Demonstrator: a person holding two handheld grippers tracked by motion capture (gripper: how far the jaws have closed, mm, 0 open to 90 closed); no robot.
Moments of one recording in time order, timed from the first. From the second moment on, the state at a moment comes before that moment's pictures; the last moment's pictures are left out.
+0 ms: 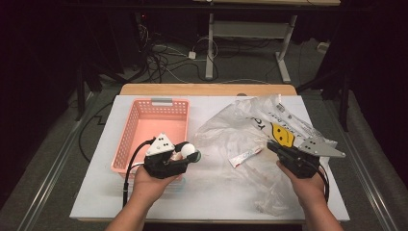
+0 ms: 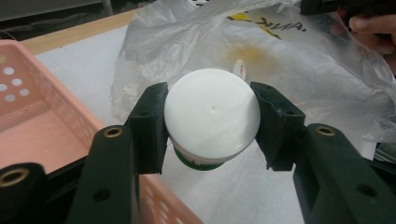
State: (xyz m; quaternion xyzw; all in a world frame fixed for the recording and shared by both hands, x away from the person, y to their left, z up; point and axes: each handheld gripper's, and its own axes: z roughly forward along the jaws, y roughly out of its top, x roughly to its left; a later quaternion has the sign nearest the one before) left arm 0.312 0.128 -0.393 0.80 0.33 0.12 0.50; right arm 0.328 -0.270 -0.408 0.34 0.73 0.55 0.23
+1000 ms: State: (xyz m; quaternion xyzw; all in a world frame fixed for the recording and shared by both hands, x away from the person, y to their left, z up) left arm 0.332 0.028 -0.416 0.83 0.28 0.10 0.47; right arm 0.329 -0.269 -0.409 0.34 0.73 0.55 0.23
